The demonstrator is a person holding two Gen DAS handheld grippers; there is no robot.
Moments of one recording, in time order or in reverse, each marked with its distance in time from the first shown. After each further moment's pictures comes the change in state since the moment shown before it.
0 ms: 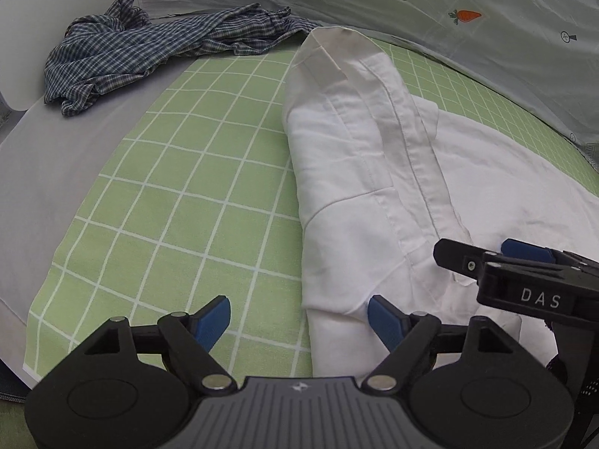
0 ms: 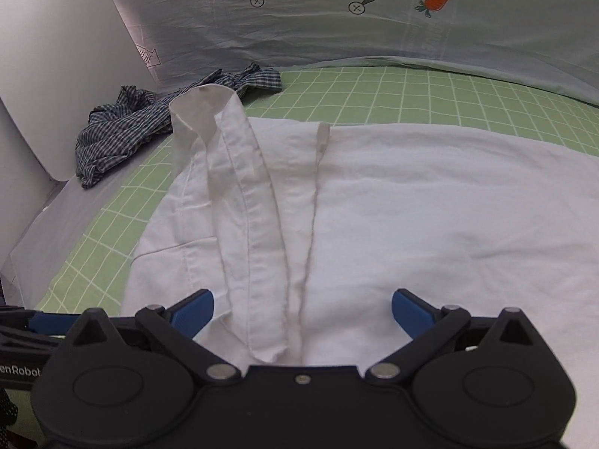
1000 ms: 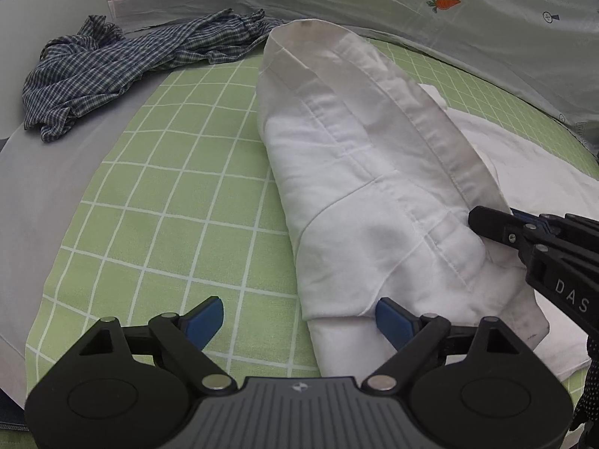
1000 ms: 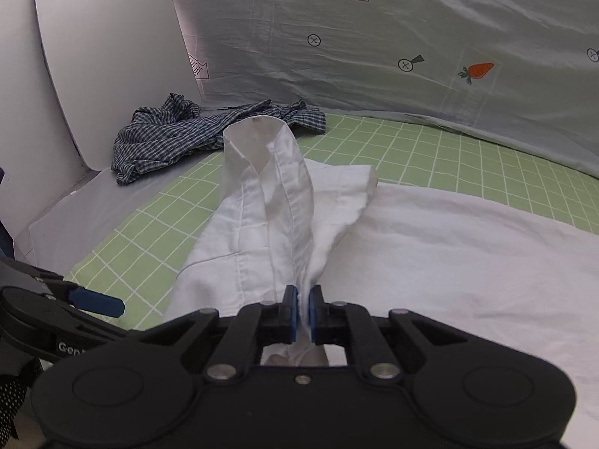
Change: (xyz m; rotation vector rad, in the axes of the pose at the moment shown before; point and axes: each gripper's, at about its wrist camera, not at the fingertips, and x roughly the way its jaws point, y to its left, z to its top) left arm -0.003 -0.020 0.013 0.086 -0.031 -0.009; right arm -0.043 0.013 0.003 -0.190 -0.160 -0.006
